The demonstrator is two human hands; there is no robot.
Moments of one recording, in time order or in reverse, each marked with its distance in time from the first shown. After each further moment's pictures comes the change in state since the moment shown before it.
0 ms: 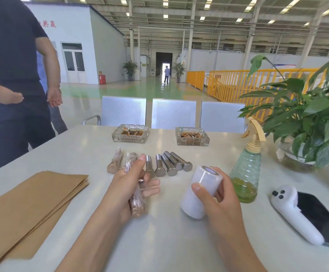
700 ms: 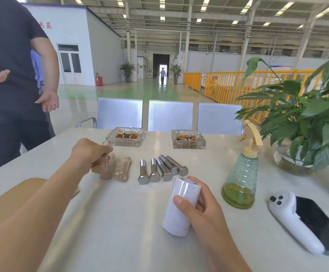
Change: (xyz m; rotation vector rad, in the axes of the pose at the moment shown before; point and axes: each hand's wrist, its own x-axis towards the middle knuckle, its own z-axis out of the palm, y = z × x) left_hand 0.129 0.076 -0.073 0.793 0.393 0.014; right_hand 0.000 0.007 0.009 0.016 -0.189 0.171
